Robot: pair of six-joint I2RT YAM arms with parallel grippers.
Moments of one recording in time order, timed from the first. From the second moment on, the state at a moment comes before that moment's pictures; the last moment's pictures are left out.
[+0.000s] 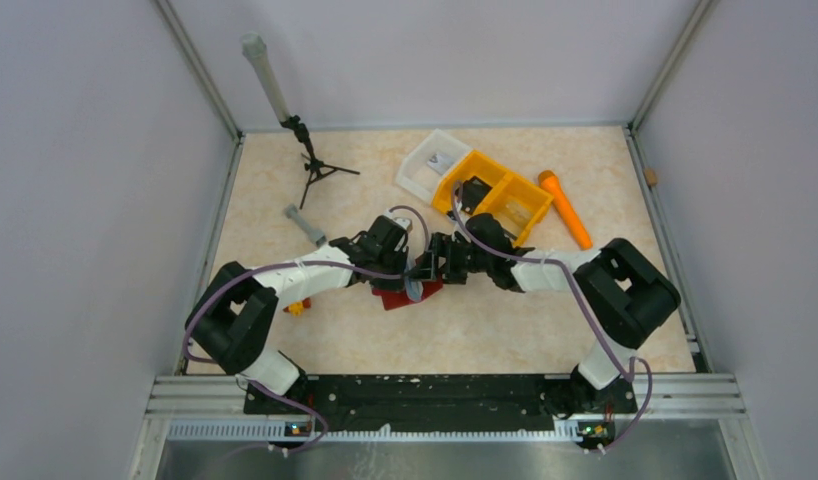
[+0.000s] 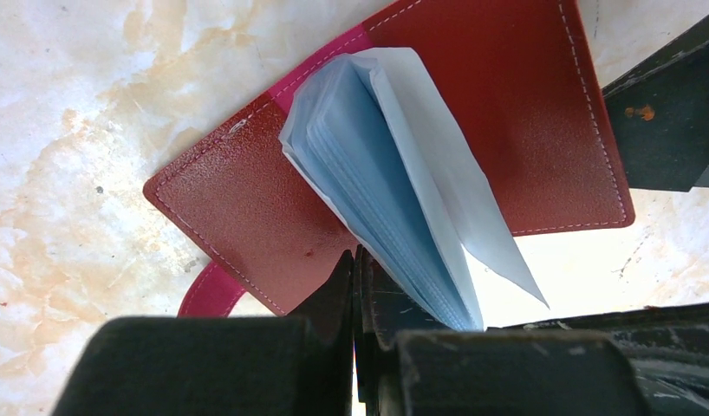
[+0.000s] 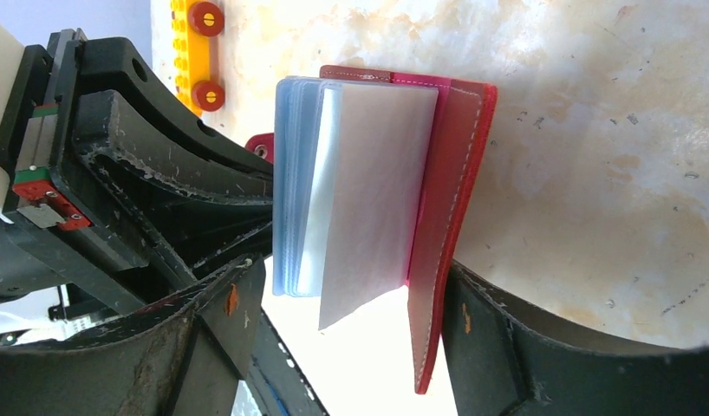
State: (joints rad) left arm -0.69 1.54 0.87 -0.36 0.04 -0.45; right arm 0.69 1.68 0.75 0.33 -0.48 0.79
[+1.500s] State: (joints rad) left arm -0.69 1.55 0.87 -0.30 0.09 -0.48; right arm 0.70 1.70 0.75 0.34 -0.47 0.80
